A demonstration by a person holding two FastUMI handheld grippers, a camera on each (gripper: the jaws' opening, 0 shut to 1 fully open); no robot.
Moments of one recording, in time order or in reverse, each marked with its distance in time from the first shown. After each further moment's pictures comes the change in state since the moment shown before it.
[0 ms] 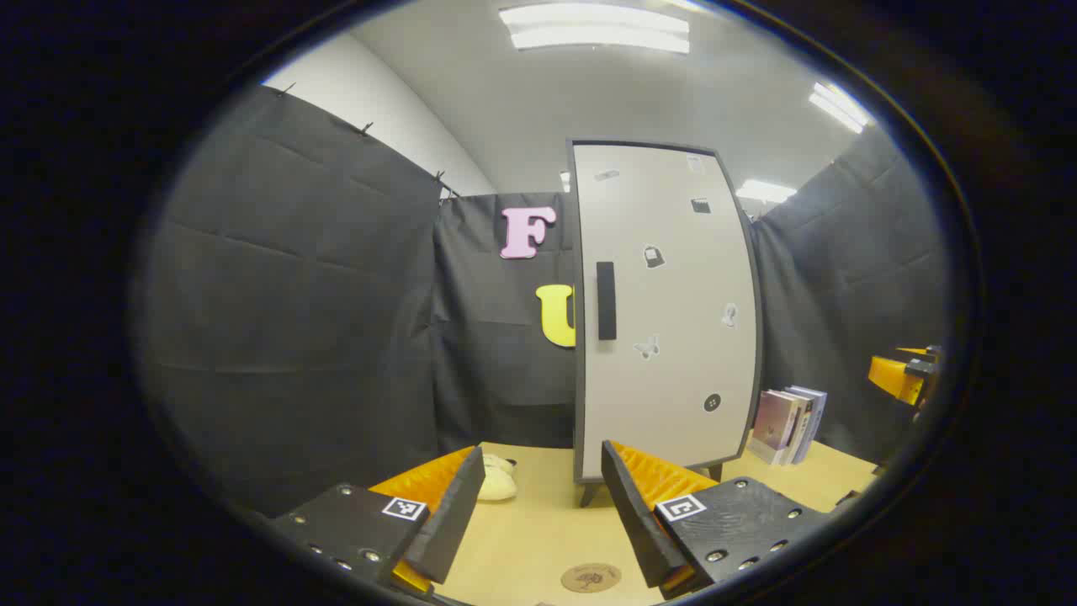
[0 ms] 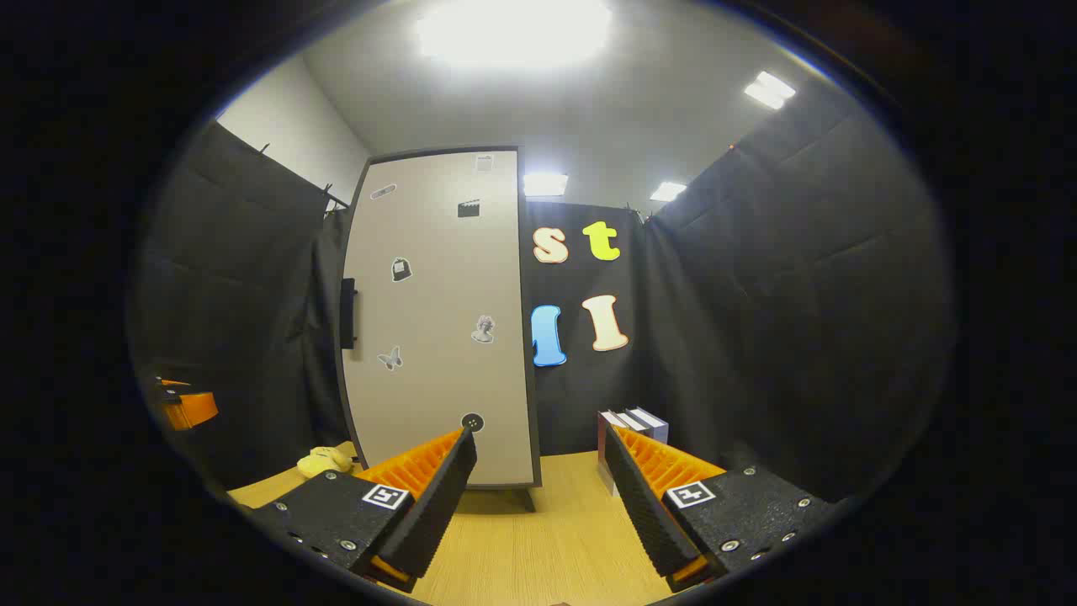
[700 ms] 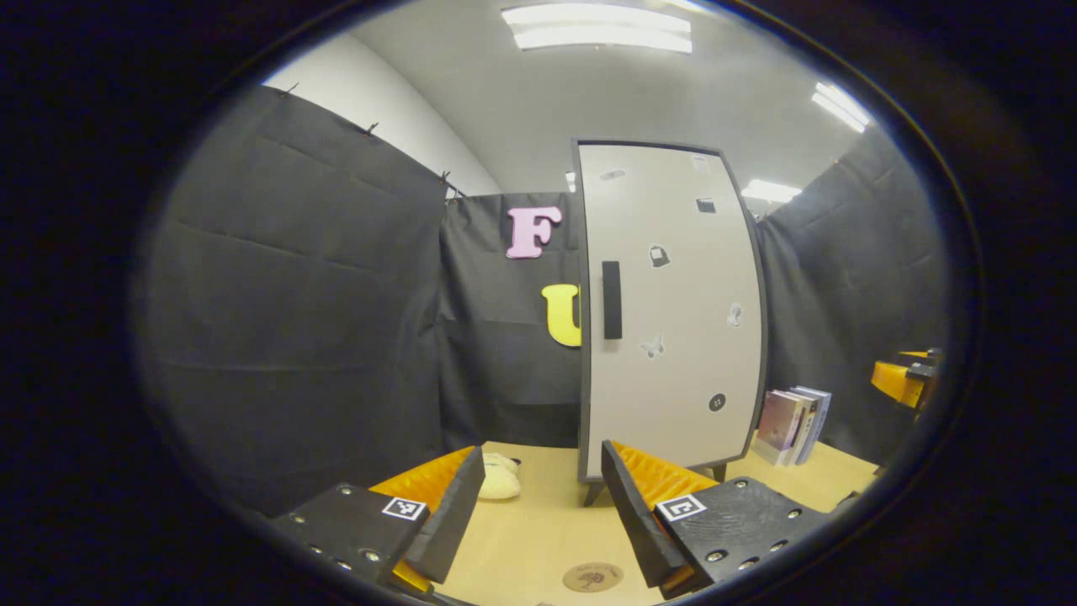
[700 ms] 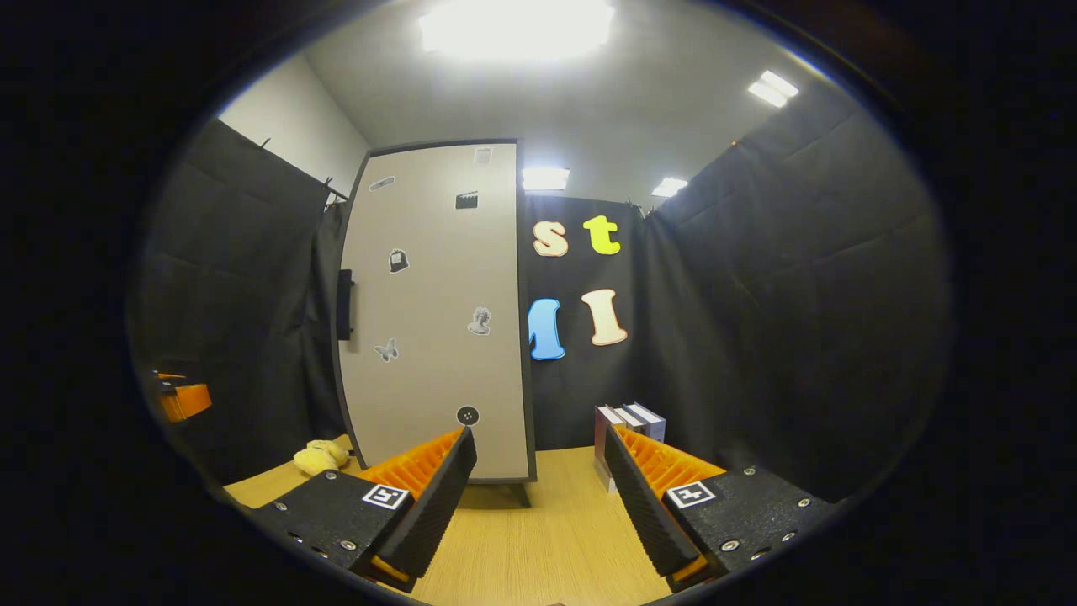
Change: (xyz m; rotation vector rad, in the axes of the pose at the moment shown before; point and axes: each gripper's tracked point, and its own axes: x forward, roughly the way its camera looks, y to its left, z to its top) left arm -0.004 0.006 -0.002 0.002 -0.004 0.024; right arm 0.003 -0.004 -0.007 -0.007 0.026 0.011
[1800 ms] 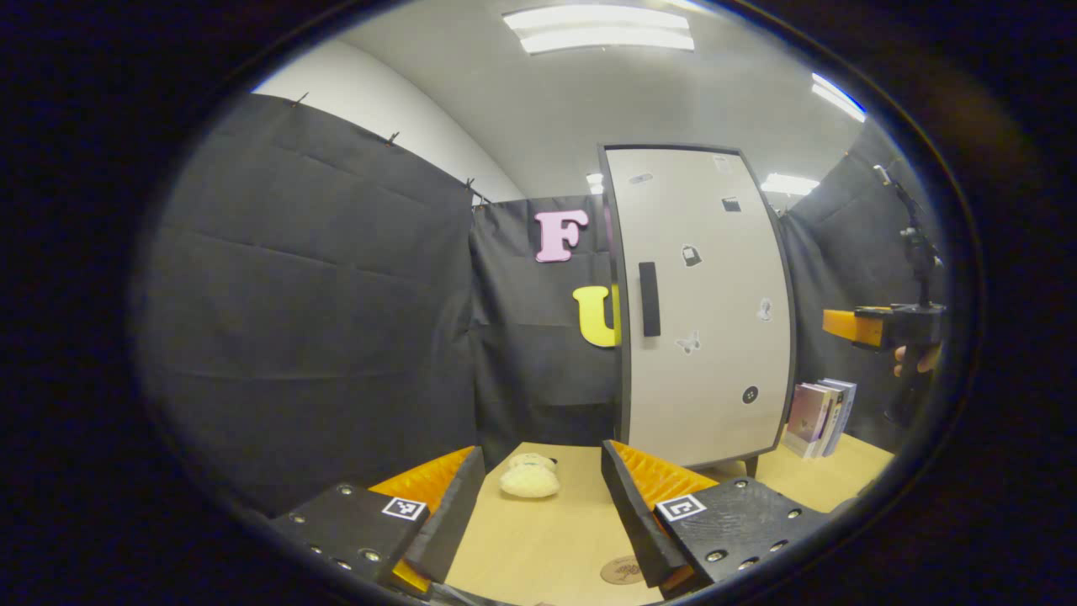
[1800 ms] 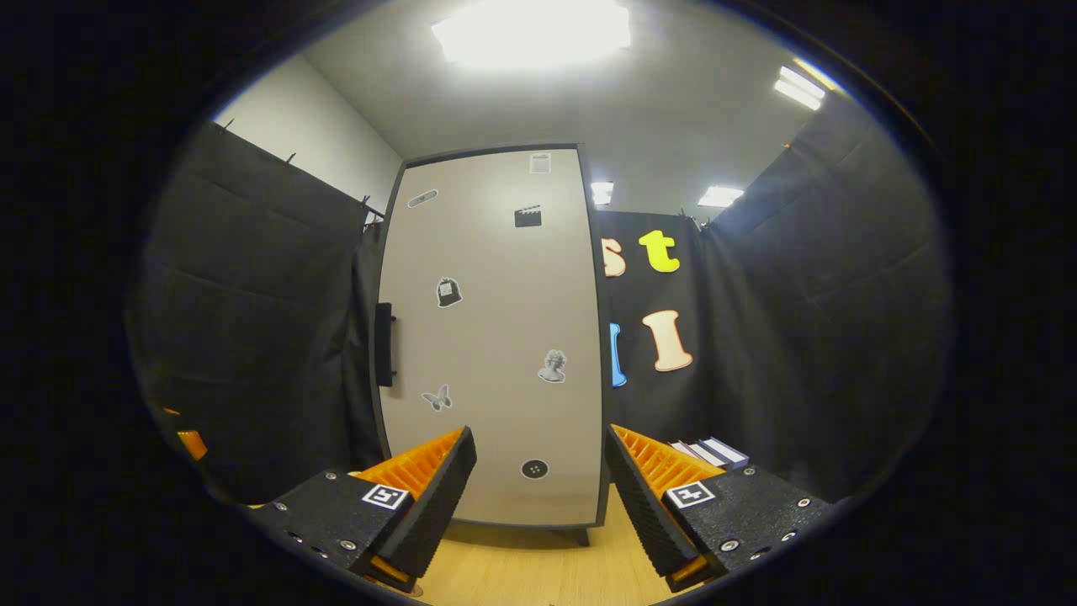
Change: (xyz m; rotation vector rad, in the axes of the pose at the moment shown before) left arm -0.027 0.053 -0.003 0.037 -0.007 0.104; right arm 0.092 0.100 0.055 0.028 -0.076 0.198
